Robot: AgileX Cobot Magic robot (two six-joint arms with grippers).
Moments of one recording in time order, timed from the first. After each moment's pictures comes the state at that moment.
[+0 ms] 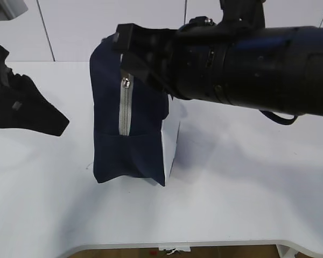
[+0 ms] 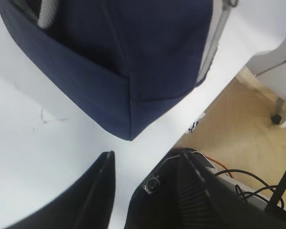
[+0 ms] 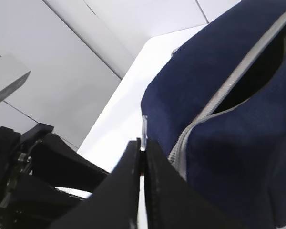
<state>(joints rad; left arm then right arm) -0.35 1.30 -1.05 -0.55 0.97 0.52 0.79 1.38 -0.95 0.50 -0.06 0.12</state>
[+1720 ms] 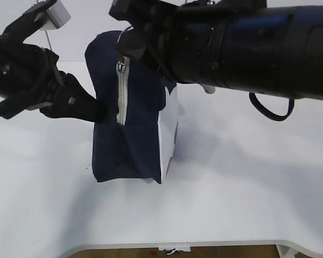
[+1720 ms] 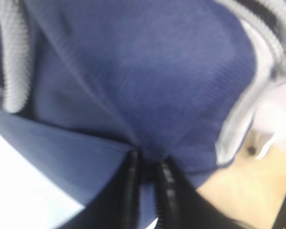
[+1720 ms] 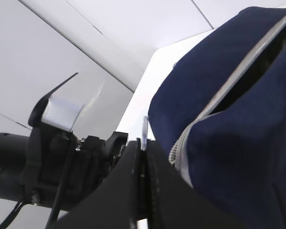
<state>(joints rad) -0.35 1.48 -1.05 -0.84 0.80 0.80 0.79 1.38 -0.99 0.63 -0.07 0.11</state>
